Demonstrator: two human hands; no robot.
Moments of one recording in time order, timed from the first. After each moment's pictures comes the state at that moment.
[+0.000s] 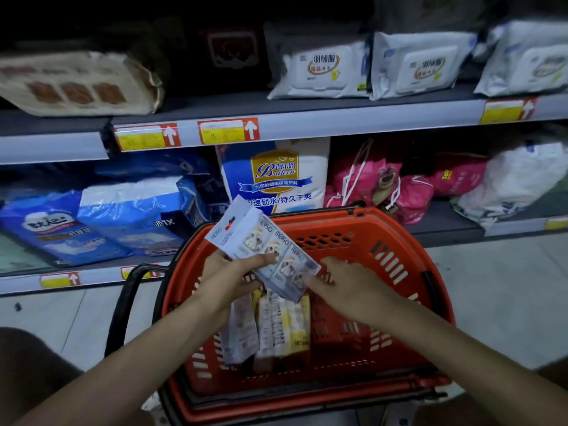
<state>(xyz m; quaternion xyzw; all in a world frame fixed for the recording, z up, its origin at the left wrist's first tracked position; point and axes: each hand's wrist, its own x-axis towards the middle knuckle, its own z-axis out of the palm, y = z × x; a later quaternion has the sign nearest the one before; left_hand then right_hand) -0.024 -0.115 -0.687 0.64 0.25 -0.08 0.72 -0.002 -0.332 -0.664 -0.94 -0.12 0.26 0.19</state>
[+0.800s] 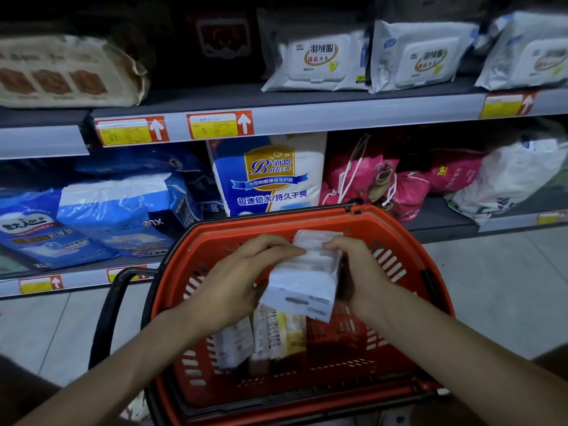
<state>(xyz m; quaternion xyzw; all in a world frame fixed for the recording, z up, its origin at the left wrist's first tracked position) -0.017 -0.105 -0.690 0.92 -0.23 -0.02 0.32 0.017 -0.319 -0.686 -0.51 0.29 0.25 0.77</state>
